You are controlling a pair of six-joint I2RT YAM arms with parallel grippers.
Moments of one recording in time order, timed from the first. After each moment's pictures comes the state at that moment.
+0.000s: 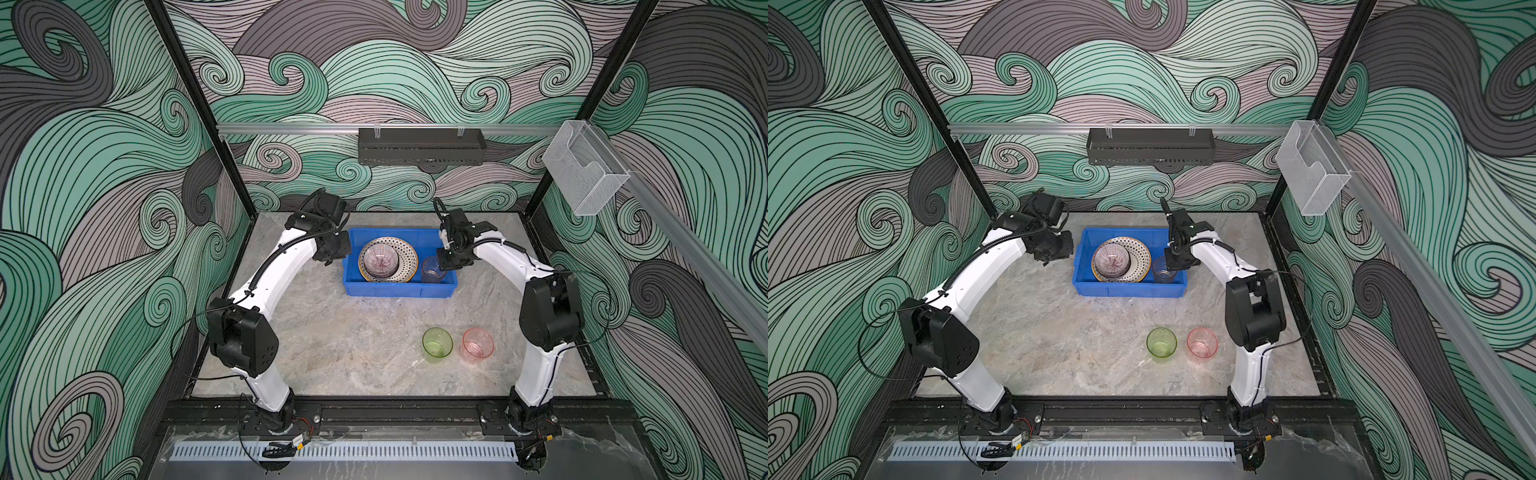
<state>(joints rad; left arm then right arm) -0.34 1.69 1.68 -1.08 -0.08 -0.48 0.35 1.92 1.59 -0.91 0.02 0.14</state>
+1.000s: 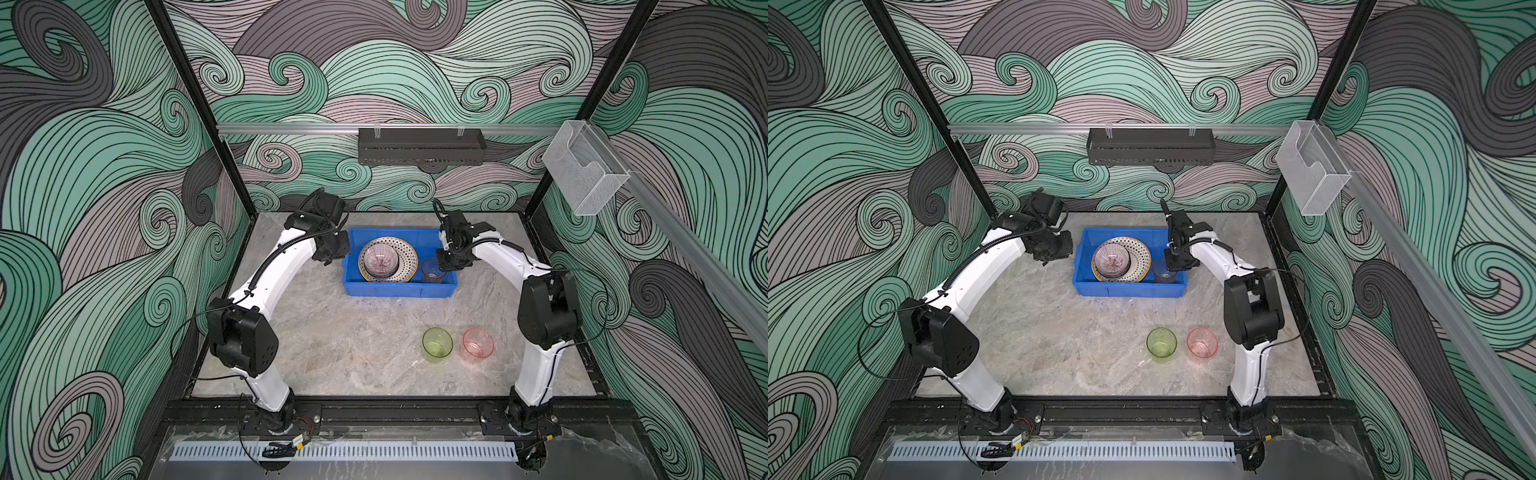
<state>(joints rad) -0.33 1.69 1.68 -1.09 -0.07 -0.48 0.35 1.94 1.59 -0.91 0.01 0.16</state>
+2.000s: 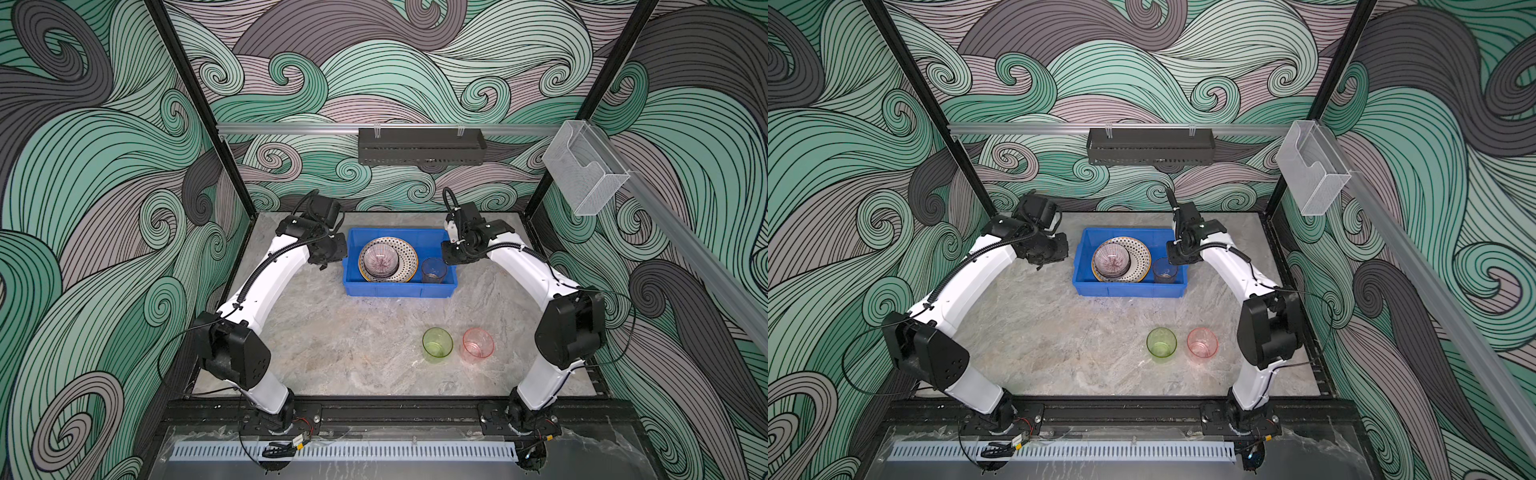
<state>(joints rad) -0.33 1.59 1.61 -1.08 -0.06 -0.48 0.35 1.75 1.56 -0.91 -0.03 0.17</state>
